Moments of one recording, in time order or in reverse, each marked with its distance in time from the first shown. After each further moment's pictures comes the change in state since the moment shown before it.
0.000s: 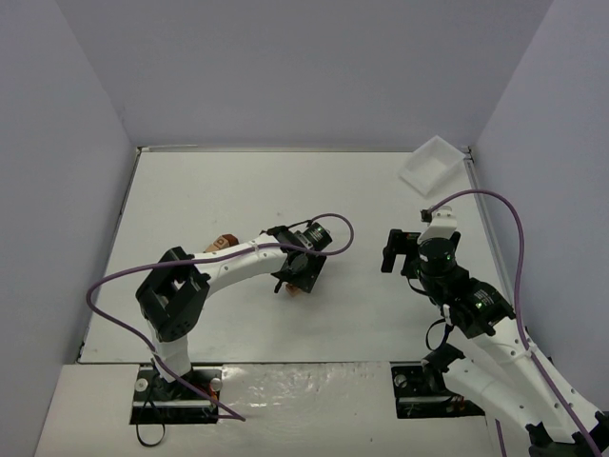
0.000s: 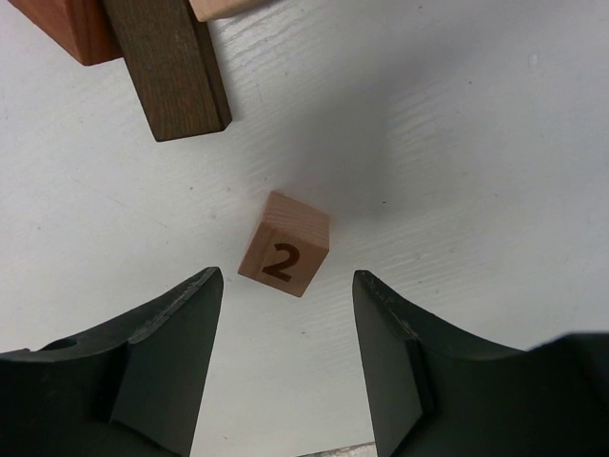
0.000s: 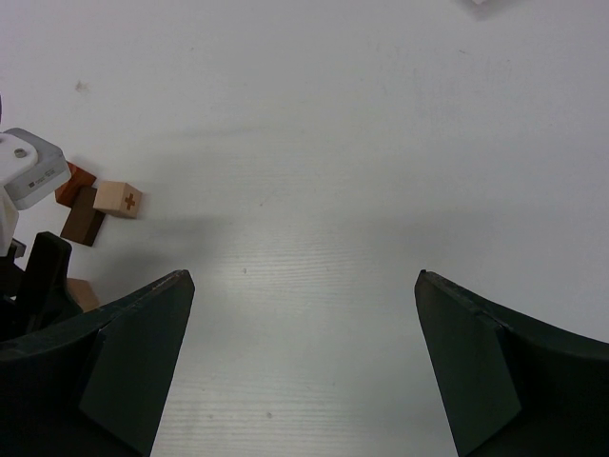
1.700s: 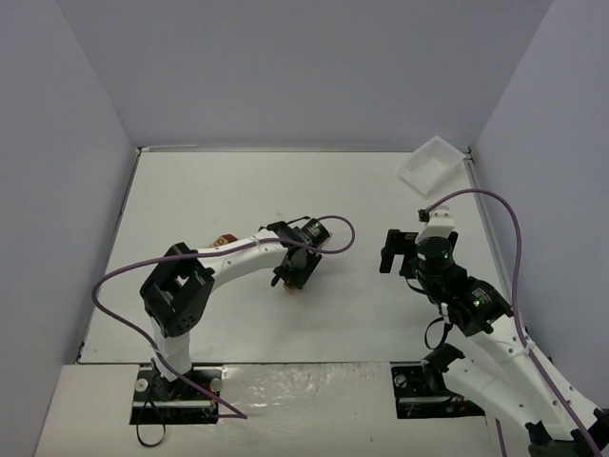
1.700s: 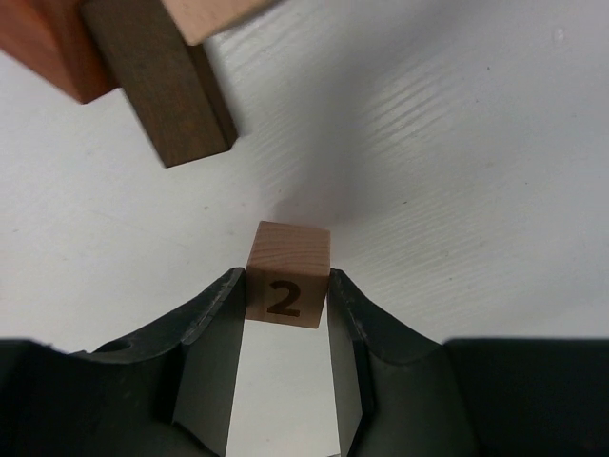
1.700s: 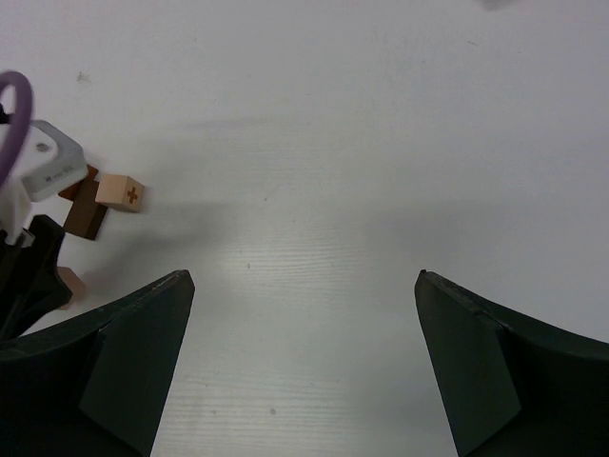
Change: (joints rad) left arm 0.037 0.042 0.022 -0.005 0.059 0.151; right arm 0.000 0.014 0.000 0.000 -0.013 0.007
